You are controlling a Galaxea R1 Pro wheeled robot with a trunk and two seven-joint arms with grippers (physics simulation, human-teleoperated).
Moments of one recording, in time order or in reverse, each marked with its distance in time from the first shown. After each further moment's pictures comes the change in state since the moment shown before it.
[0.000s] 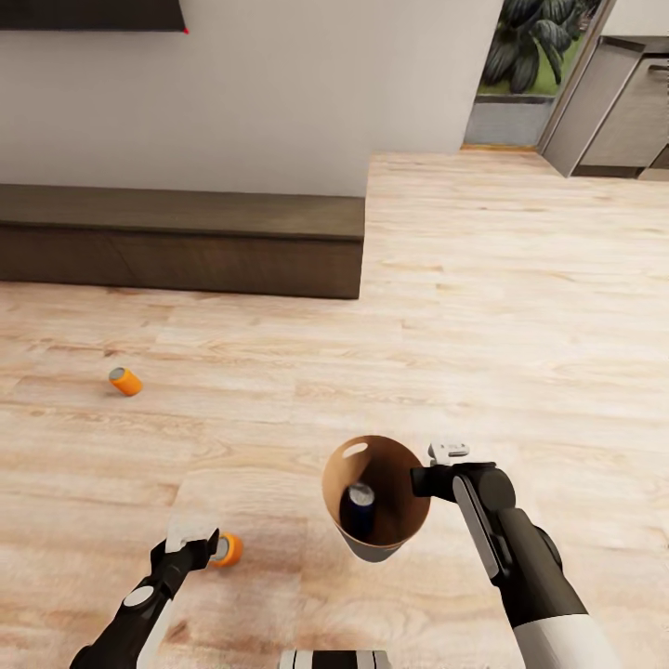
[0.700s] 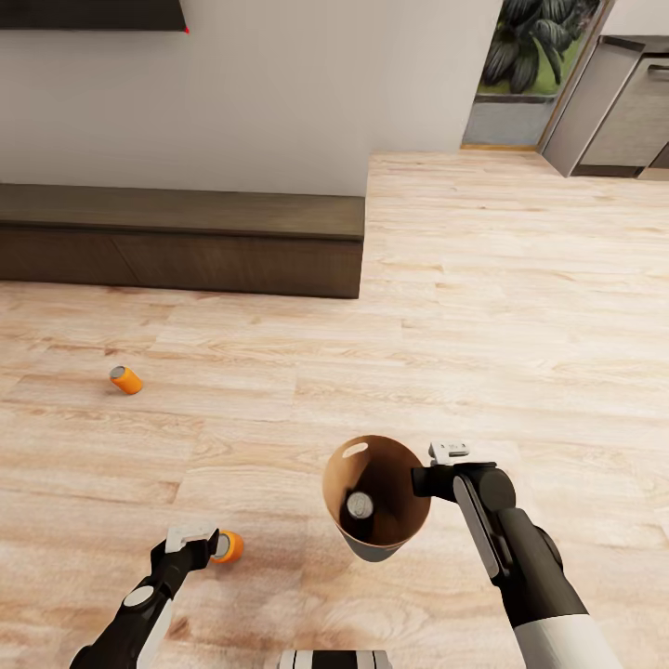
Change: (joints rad) left arm 0.000 0.000 0.000 0.000 0.001 0.000 0.000; right arm 0.000 -0.001 0.000 0.000 0.001 0.000 0.000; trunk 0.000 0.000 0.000
